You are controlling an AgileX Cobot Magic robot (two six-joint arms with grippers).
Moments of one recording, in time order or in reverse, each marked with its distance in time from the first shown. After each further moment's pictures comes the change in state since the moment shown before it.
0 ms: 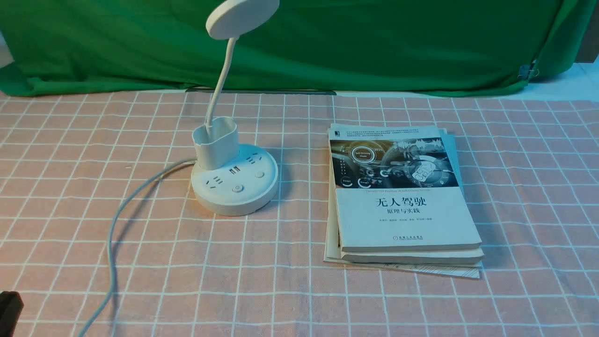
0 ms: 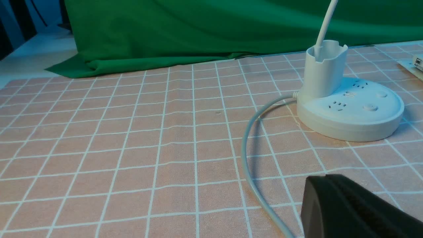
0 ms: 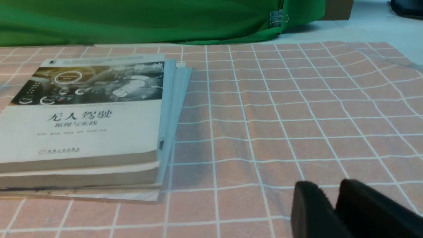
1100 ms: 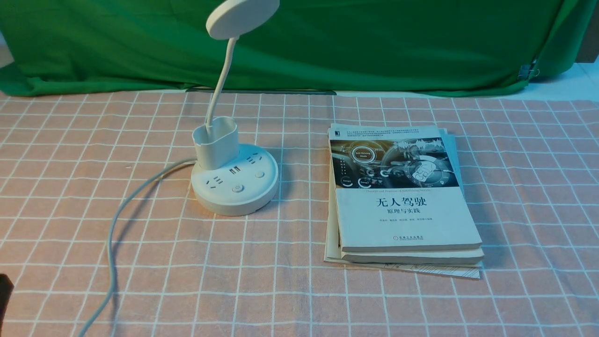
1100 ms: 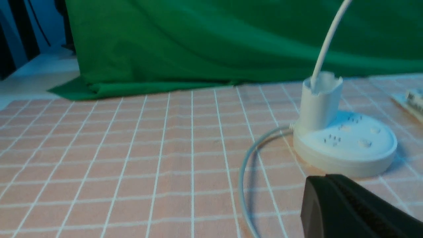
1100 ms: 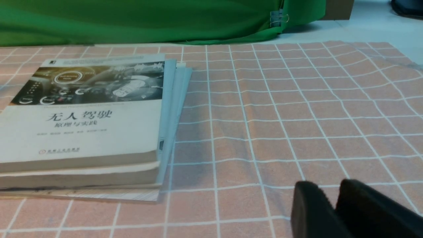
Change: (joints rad) right arm 0.000 0.000 0.000 0.000 -0.001 0.000; left arm 0.000 0.000 0.000 -0.011 -0.131 -0.021
